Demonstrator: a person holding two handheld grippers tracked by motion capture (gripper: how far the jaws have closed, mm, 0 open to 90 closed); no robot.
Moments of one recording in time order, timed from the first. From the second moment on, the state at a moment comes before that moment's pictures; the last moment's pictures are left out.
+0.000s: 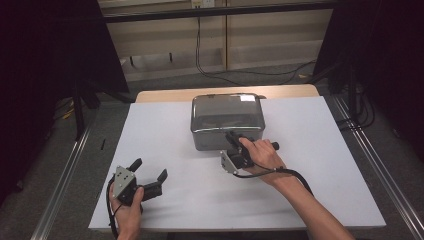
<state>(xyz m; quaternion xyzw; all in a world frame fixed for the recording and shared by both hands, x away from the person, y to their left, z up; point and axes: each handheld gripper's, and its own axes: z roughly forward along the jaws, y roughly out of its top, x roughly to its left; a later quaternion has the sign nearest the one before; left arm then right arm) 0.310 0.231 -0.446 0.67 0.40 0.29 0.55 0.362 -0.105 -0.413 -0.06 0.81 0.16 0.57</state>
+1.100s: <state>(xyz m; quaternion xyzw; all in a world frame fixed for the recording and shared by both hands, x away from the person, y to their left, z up) 0.340 0.213 -0.436 0.70 0.36 0.27 0.55 0.370 -0.107 -0.400 -0.06 0.78 0.17 0.60</state>
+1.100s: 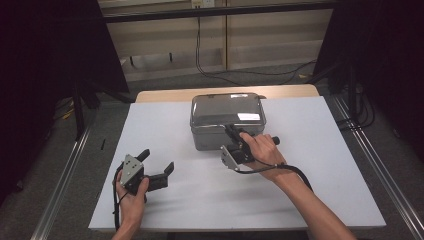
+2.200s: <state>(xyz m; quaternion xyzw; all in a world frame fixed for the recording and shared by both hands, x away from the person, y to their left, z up) 0.415 0.171 -0.416 0.72 0.24 0.27 0.59 0.372 -0.107 -0.392 -0.05 0.78 0.17 0.60</state>
